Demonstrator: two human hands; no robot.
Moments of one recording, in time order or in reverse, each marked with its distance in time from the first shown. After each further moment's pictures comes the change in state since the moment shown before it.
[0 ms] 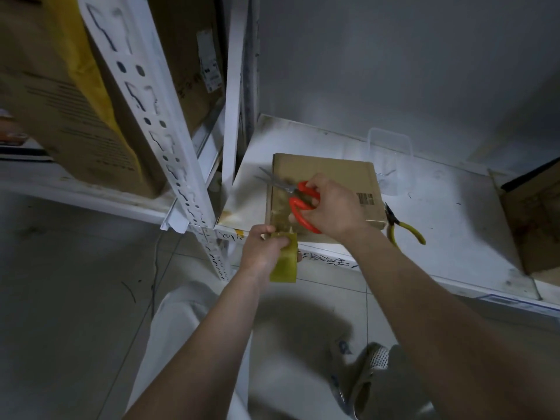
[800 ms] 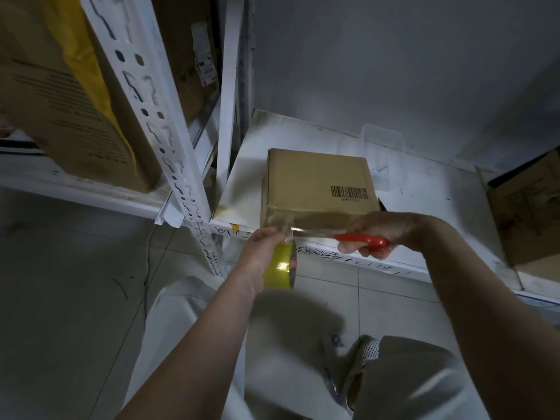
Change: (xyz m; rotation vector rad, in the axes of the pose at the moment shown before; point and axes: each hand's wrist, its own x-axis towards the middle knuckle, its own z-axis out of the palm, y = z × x) left_hand -0.009 -0.008 -0.004 -0.041 -0.080 -0.055; right_hand -0.033 0.050 -0.066 0.302 -0.898 0.314
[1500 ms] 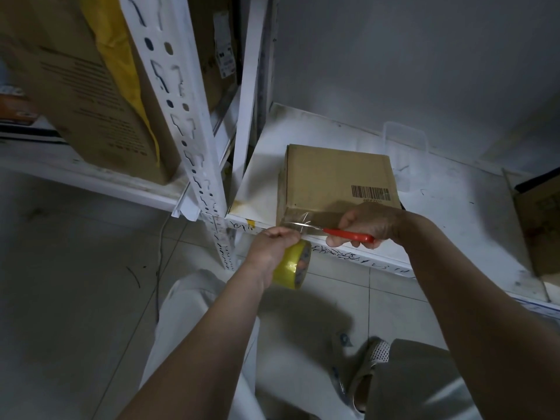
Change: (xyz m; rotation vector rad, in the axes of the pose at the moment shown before) left_hand 0.013 0.001 -0.014 0.159 -0.030 0.092; right_hand 0.039 -0.031 0.014 -0.138 0.136 -0.004
